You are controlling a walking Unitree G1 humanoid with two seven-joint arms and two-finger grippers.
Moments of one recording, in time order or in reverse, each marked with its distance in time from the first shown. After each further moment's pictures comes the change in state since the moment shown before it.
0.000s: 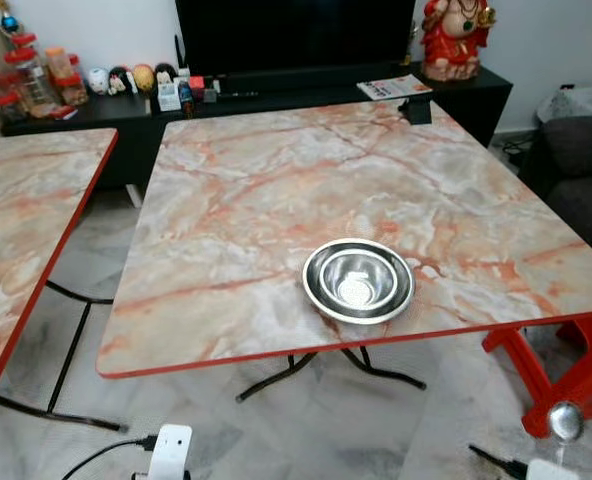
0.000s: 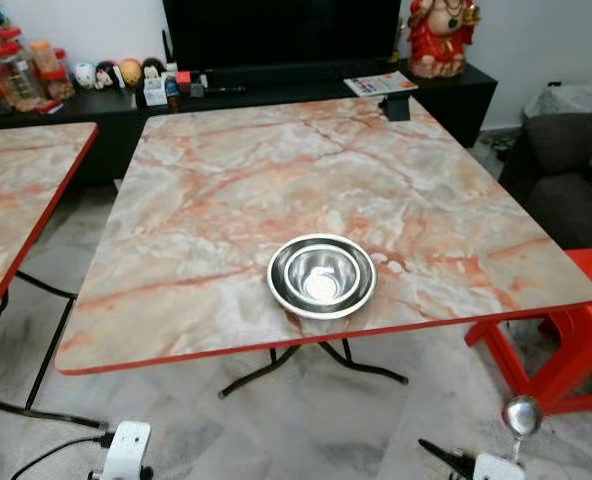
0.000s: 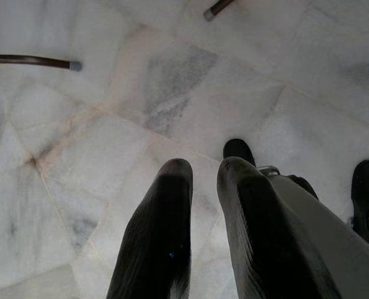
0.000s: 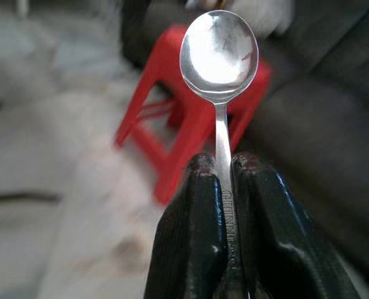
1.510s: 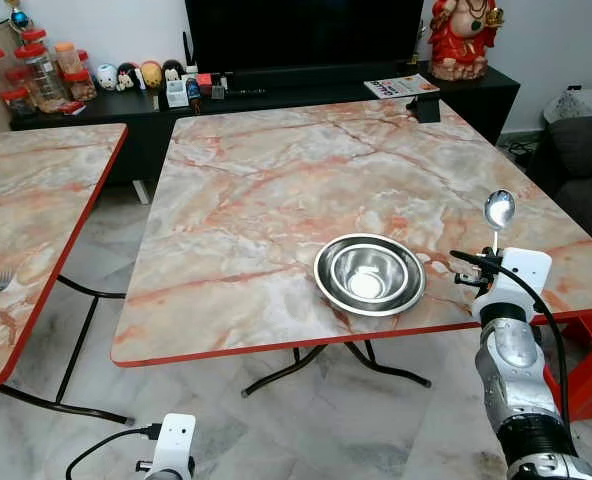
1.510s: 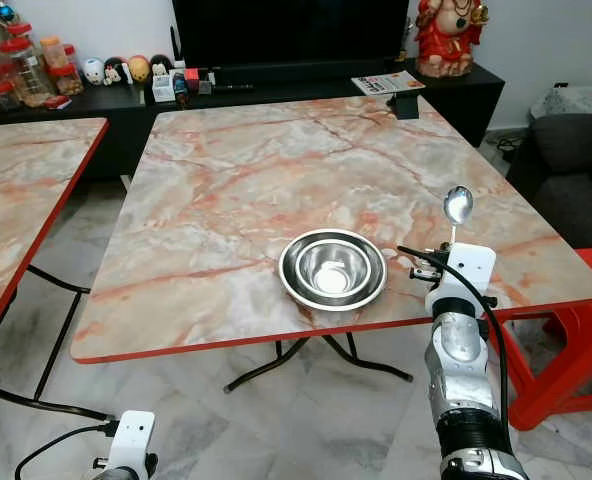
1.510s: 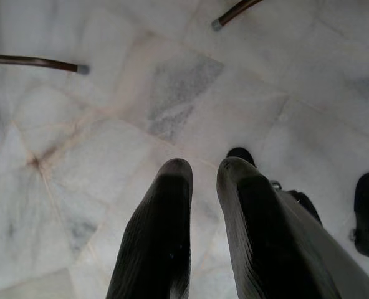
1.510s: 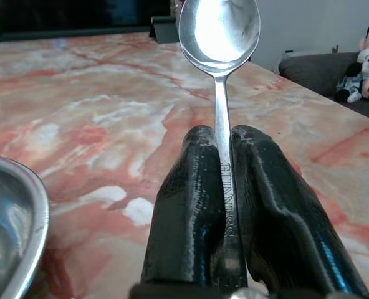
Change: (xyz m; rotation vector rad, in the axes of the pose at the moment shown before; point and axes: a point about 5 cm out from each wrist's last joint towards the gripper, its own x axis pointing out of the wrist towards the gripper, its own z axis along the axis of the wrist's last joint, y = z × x) left arm 0.003 -0.004 0.017 -0.013 -0.046 0.014; right arm 0.103 0.076 0.204 0.352 -0.284 0.439
